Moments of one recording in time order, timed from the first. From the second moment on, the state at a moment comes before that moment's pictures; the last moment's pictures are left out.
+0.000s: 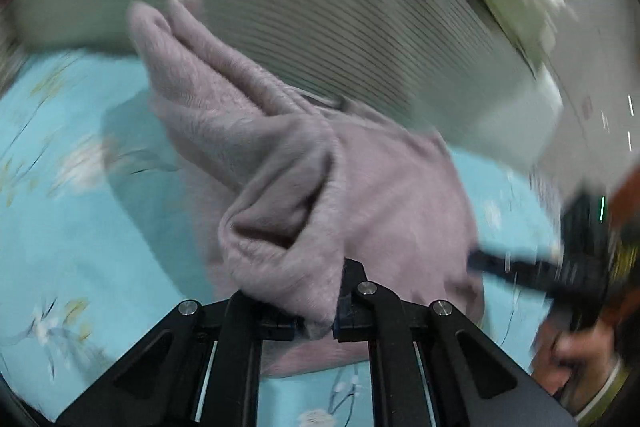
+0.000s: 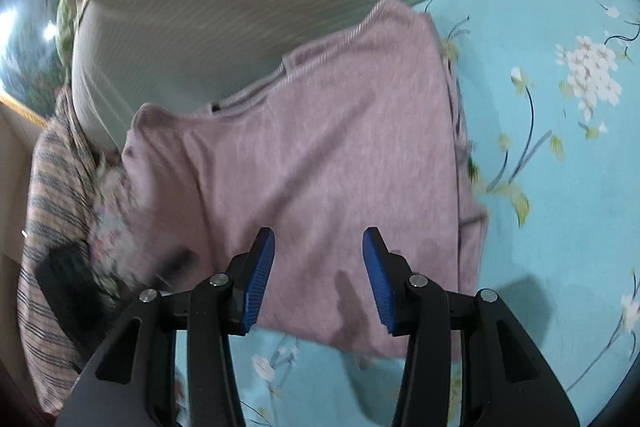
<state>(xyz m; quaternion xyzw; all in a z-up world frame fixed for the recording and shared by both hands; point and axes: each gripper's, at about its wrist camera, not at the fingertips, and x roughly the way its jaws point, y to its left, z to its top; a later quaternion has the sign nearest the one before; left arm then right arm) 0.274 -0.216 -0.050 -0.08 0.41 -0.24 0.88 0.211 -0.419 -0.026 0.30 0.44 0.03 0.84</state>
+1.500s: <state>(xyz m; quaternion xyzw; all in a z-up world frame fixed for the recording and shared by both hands) 0.236 -0.322 -0.077 0.03 0.45 -0.42 0.79 0.256 -0.470 -0.018 0.27 0.41 -0.01 0.87</state>
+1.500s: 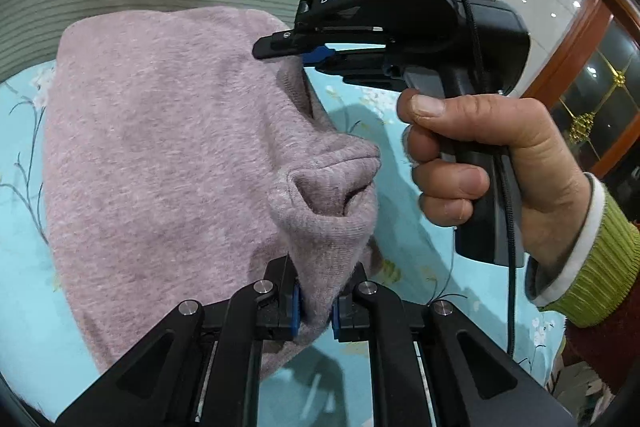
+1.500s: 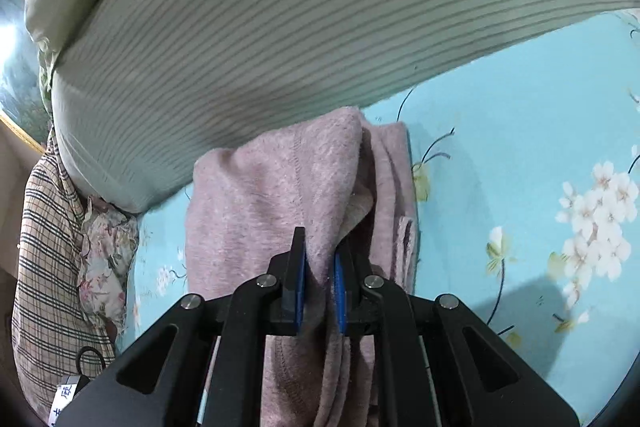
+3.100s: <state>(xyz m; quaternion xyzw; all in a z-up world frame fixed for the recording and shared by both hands) 0.327 -0.074 -0.095 -0.20 0.51 -0.33 0.77 0.206 -0.375 -0.028 0.31 0.45 0.14 0.83</state>
